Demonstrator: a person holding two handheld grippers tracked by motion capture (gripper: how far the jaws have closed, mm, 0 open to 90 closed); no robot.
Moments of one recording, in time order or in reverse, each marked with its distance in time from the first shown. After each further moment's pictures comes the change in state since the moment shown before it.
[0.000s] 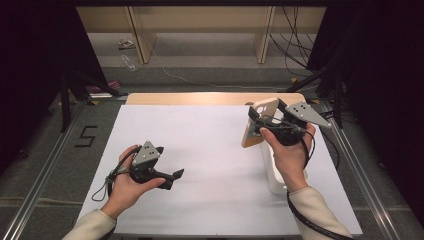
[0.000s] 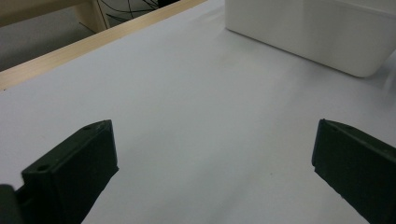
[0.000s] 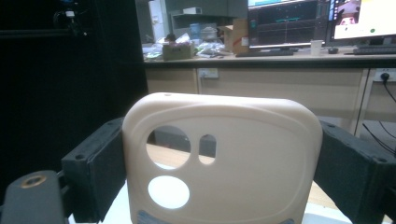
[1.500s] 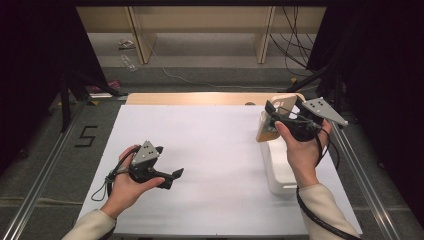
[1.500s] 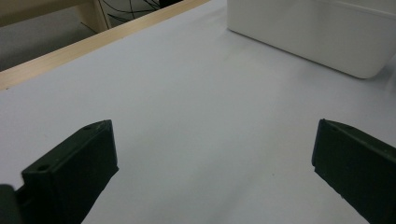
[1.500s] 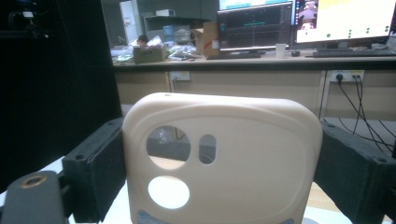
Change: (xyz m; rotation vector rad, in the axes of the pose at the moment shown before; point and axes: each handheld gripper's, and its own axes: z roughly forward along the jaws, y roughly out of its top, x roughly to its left) left arm 0.001 0.000 0.000 -0.002 0.006 -0.005; right arm -0.030 0.008 -0.011 -0.009 -0.116 -0.001
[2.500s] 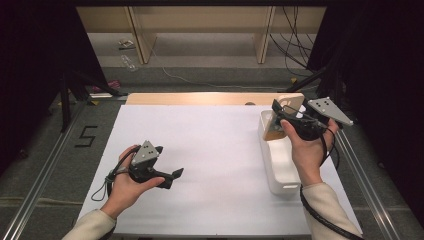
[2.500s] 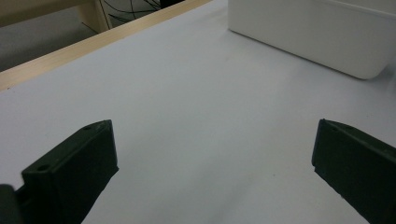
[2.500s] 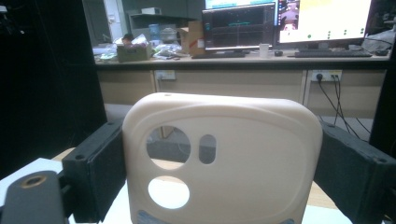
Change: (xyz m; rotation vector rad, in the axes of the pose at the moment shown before) left arm 0.000 0.000 0.000 -0.004 0.003 -0.002; right arm -0.014 -0.001 -0.002 0.004 -0.059 -0.009
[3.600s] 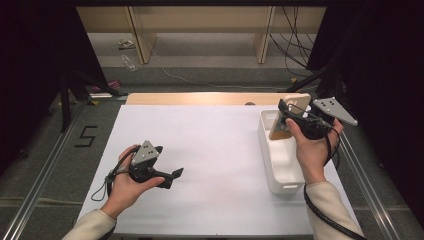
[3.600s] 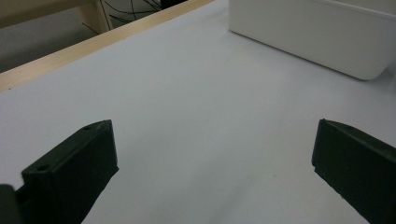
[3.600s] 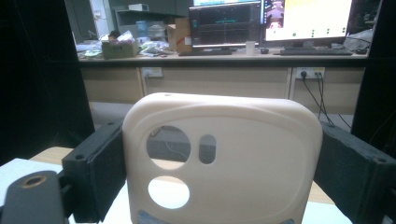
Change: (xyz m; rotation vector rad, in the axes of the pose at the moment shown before) left arm 0.000 0.000 0.000 -0.001 0.001 0.001; right arm -0.014 -0.003 0.001 0.010 -0.051 -0.008
